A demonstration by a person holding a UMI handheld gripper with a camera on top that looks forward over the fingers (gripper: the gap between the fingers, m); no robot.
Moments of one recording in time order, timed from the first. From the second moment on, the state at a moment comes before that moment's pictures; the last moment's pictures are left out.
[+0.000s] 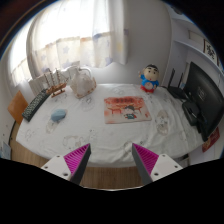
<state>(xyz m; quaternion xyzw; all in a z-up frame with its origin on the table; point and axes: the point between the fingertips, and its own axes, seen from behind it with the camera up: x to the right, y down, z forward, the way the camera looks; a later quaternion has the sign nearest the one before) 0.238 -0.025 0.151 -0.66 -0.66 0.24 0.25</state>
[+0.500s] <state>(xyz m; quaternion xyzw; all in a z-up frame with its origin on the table) 0.237 -0.124 0.132 -0.66 -0.67 0.25 0.24</state>
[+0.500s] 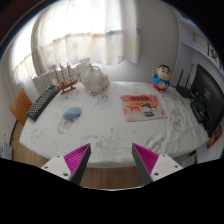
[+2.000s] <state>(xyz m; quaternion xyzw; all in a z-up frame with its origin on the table) 0.047 -0.368 -0.006 -0.63 -0.64 0.31 0.29</state>
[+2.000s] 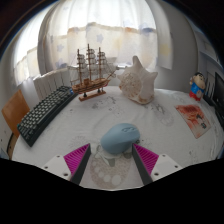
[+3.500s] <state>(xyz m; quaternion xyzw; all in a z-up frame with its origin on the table) -0.083 -0.070 0.150 -0.62 -0.61 0.34 0.37</state>
